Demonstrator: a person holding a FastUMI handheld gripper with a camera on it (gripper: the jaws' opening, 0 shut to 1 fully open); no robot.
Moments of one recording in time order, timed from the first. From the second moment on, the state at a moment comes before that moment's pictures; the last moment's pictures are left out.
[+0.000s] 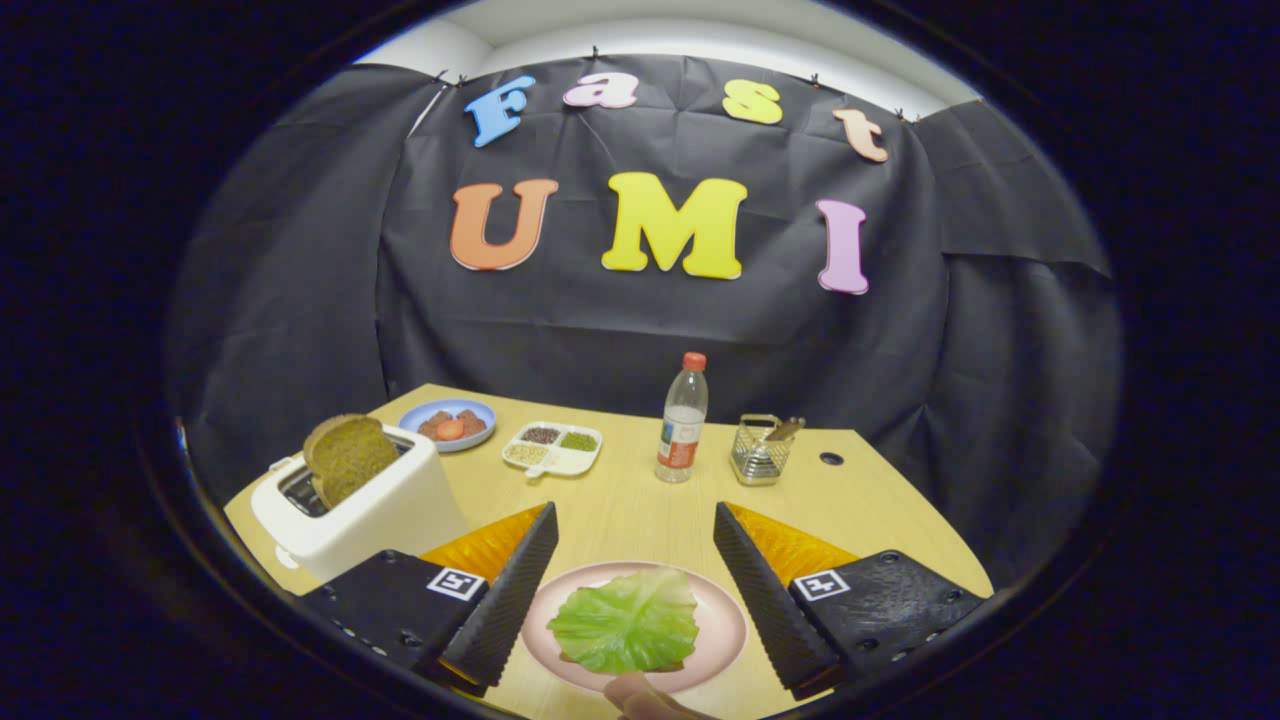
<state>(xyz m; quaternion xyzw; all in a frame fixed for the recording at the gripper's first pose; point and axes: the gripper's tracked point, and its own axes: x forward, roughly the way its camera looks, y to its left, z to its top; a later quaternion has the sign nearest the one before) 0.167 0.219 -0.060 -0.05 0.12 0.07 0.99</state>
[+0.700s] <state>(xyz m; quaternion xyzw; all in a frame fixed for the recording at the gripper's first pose) 0.136 0.404 -0.034 -0.03 0.13 0.16 0.98</state>
